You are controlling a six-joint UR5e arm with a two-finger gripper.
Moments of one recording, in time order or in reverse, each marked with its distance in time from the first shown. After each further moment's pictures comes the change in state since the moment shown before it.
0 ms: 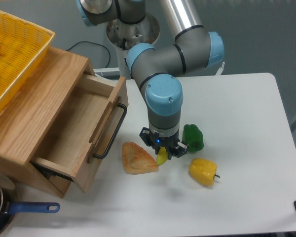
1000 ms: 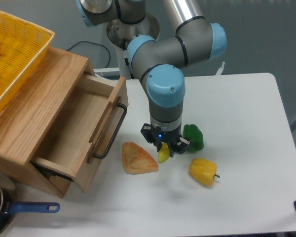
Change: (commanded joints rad) arm 0.005 0.031 0.012 -0.035 -0.005 0.000
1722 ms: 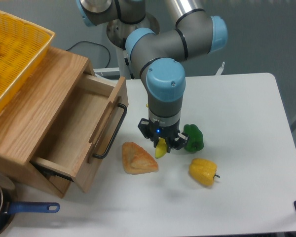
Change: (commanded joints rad) arm 0.003 0.020 0.100 -0.231 -0.032 0.002
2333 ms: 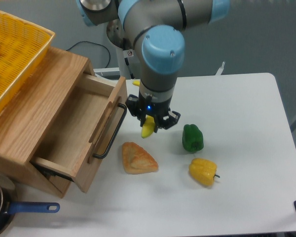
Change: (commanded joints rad) arm -0.002 0.143 0.002 -0.094 -0.150 -0.071
